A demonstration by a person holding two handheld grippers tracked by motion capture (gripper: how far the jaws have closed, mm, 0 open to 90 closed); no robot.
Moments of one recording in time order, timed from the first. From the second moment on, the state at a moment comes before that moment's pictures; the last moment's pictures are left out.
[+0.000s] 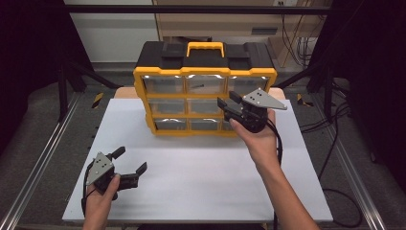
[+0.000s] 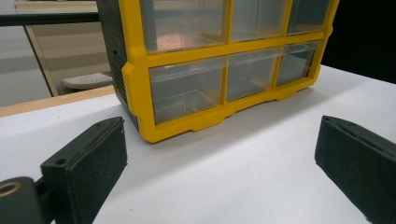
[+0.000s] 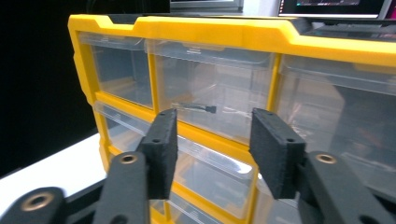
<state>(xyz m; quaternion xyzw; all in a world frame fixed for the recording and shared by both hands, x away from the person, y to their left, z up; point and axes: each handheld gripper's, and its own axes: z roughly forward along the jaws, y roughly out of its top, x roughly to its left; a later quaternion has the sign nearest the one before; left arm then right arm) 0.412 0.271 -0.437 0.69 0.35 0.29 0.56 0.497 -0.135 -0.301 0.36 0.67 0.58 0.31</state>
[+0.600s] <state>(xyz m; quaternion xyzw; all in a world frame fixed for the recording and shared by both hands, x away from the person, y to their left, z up) 0.412 0.272 -0.437 0.69 0.36 0.29 0.56 0.486 -0.152 -0.308 0.35 0.66 0.58 0.32</state>
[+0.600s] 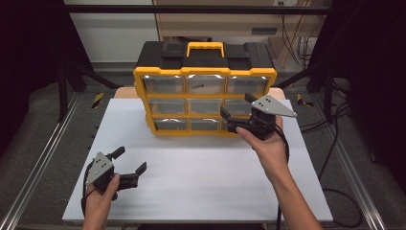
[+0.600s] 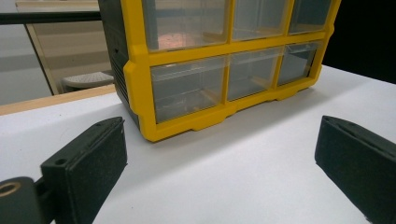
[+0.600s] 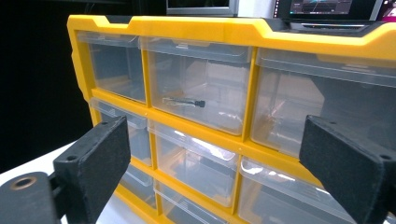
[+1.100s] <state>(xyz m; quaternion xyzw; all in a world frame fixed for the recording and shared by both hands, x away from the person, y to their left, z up) 0.412 0.273 -0.437 0.69 0.36 0.29 0.56 0.475 -0.175 -0.318 0.36 0.65 0.58 0.33</state>
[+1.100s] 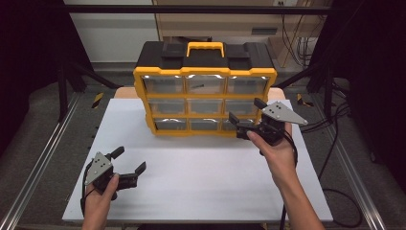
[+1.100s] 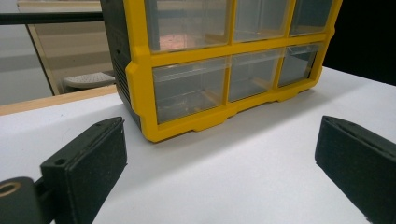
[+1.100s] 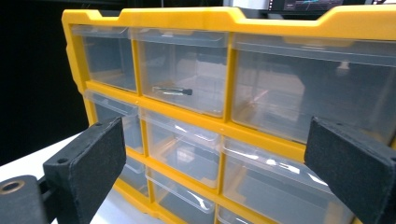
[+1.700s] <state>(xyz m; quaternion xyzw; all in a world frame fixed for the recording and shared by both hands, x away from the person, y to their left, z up) 0.413 0.273 -0.438 0.69 0.36 0.29 0.56 0.457 -0.207 -0.328 0.36 0.65 0.58 0.33</state>
